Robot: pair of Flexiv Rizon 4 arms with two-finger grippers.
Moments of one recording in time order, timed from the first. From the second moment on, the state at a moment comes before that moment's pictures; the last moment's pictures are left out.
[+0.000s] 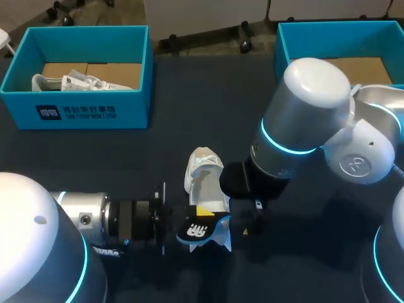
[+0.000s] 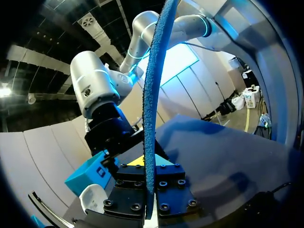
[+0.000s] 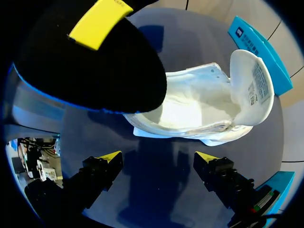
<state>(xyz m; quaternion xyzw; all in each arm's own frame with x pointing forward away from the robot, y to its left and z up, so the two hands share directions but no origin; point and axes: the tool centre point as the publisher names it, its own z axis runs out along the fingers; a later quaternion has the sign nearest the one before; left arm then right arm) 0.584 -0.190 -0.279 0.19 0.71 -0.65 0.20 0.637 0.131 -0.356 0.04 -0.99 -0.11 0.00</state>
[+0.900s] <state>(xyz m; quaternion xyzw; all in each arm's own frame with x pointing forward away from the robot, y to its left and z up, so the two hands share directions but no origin) 0.604 -0.192 -0.296 0.17 0.72 -0.65 0.21 0.637 0.131 -0.356 0.04 -0.99 -0.11 0.00</state>
